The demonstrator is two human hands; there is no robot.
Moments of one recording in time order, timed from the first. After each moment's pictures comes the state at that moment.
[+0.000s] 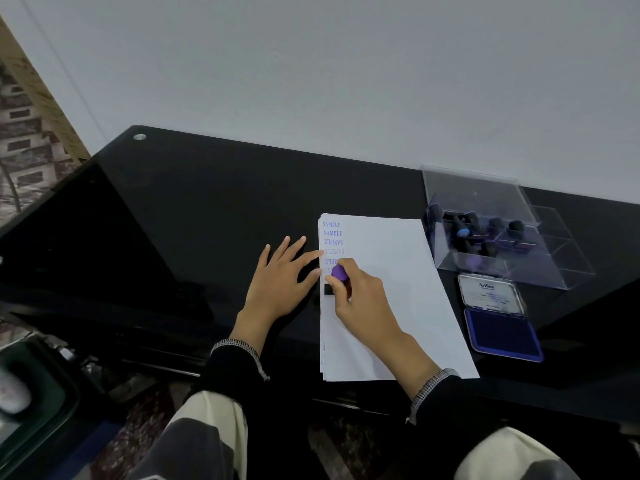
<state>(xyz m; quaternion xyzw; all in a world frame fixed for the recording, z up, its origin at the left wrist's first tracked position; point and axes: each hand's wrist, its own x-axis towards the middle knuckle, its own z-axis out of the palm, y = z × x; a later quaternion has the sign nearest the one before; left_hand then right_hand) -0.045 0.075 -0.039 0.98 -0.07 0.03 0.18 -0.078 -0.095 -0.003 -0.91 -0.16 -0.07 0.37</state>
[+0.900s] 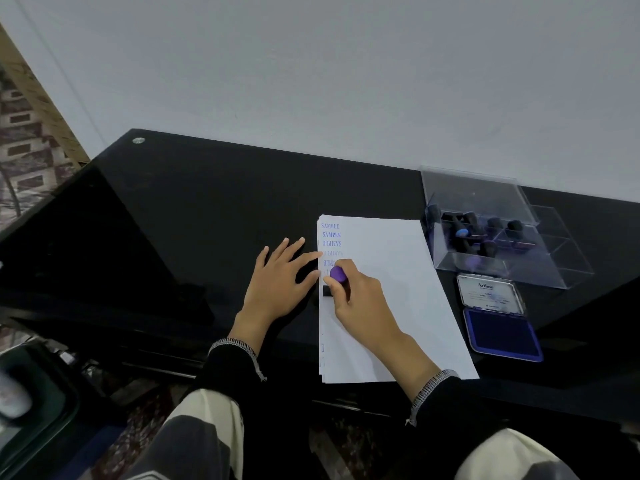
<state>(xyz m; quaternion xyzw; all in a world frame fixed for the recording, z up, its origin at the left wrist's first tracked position) -0.044 0.076 -0.036 0.98 -0.07 0.04 0.19 -0.077 -0.096 0.001 -0.91 -0.16 -0.04 0.39</state>
